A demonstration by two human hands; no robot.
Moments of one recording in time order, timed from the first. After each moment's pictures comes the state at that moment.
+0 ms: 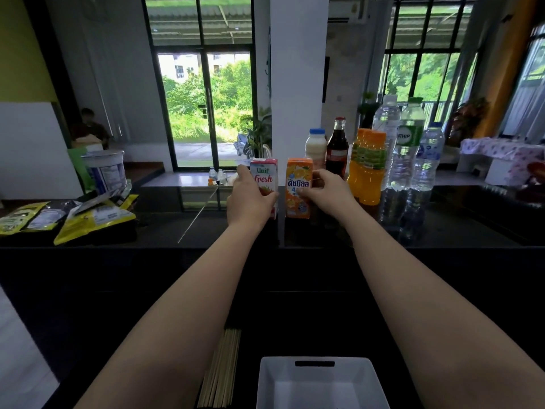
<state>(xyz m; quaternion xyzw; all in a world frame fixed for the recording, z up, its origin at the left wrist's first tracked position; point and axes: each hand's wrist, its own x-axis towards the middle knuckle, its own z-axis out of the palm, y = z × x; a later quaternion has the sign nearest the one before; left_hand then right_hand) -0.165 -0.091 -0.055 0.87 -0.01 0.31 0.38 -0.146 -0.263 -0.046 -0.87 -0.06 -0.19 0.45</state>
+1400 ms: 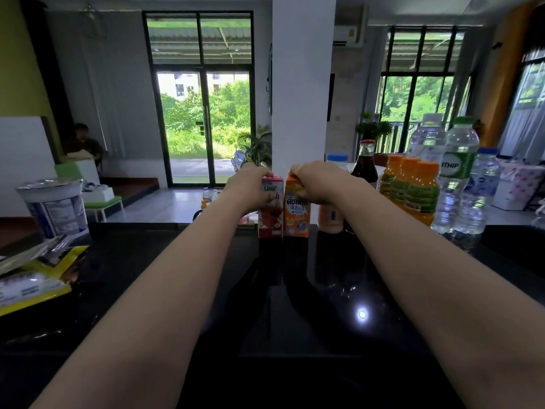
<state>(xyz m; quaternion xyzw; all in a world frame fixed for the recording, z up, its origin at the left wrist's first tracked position) 0.001 -0.071 0.005 0.94 -0.15 0.22 0.20 -0.011 -0.234 0.031 -0.97 -0.16 -0.18 -0.08</state>
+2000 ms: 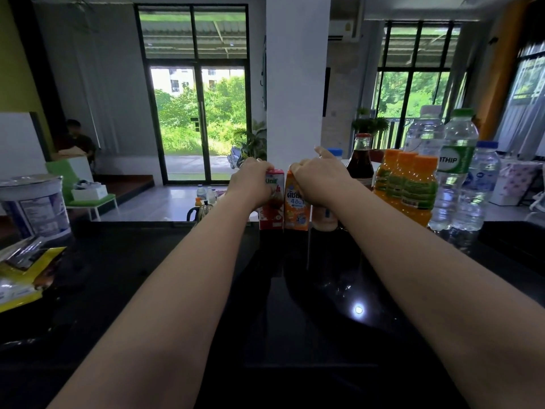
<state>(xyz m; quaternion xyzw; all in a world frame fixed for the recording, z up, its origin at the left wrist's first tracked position) 0.023 -0.098 -0.001 0.94 -0.12 0.24 0.20 0.003 -0.249 0.018 -0.94 -0.13 -0.24 -0.21</state>
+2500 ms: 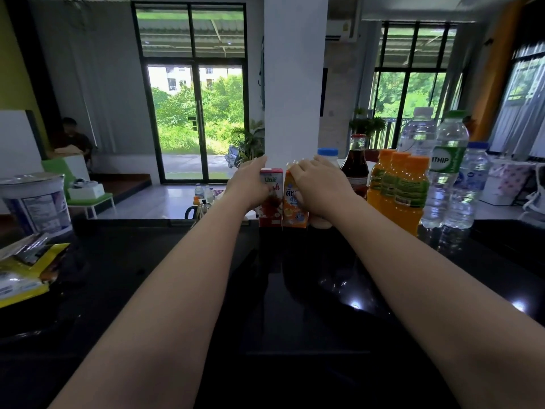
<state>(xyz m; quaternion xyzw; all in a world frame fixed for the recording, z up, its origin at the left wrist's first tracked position) 0.013 -0.091 -0.004 0.92 -0.14 0.22 0.28 -0.015 -0.253 0.000 -0.92 -0.16 -0.32 -0.15</state>
